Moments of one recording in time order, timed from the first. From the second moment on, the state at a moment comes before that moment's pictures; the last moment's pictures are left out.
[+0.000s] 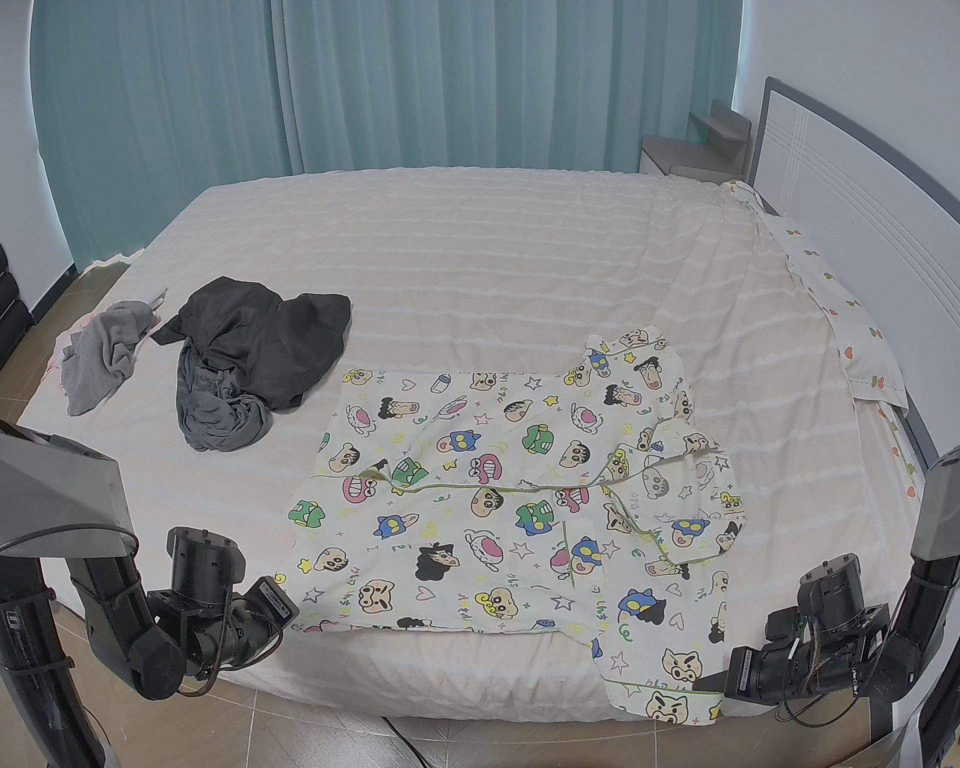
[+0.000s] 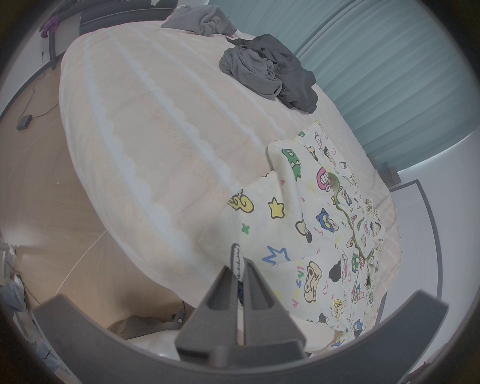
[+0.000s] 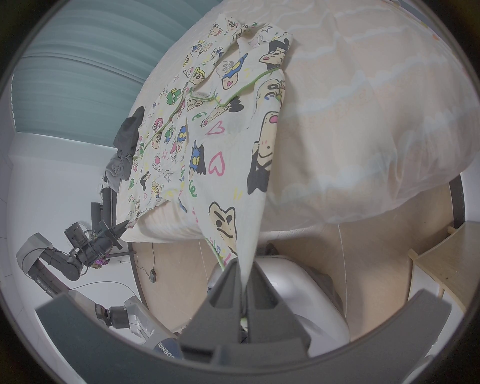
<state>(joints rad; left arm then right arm) -0.24 2.10 -0.24 -1.10 0.05 -0.97 0.33 2.01 -0.02 -1.06 0.32 0.66</state>
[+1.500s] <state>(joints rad) -0.25 2.11 -0.94 -0.62 0.10 -0.95 0.15 1.93 -0.48 -1.07 0.38 0.67</state>
